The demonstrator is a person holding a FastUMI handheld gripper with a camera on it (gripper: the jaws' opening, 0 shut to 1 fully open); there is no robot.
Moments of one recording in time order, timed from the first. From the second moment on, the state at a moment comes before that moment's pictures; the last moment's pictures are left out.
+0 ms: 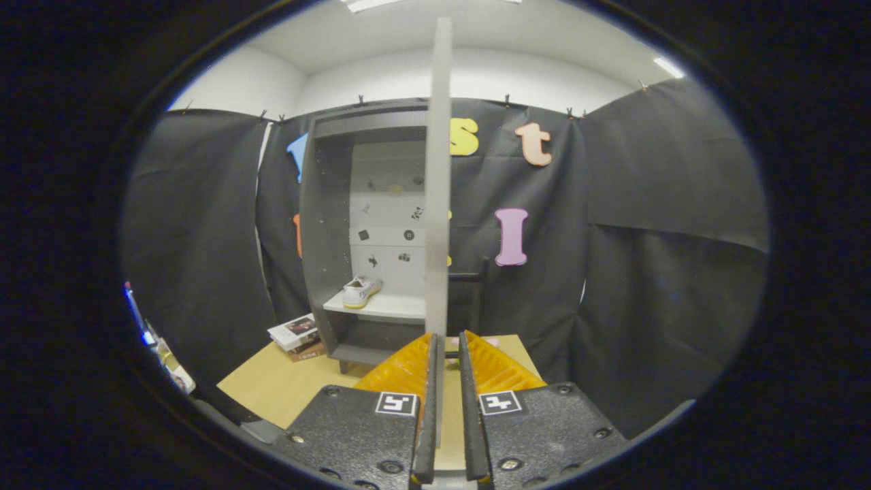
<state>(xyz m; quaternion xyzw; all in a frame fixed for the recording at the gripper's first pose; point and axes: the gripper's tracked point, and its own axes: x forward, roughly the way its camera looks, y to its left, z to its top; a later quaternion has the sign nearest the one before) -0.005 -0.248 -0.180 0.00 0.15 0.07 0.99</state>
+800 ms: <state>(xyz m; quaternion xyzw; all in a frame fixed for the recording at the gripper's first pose) -0.019 -0.076 -0.348 -0.02 0.28 0.11 0.95</state>
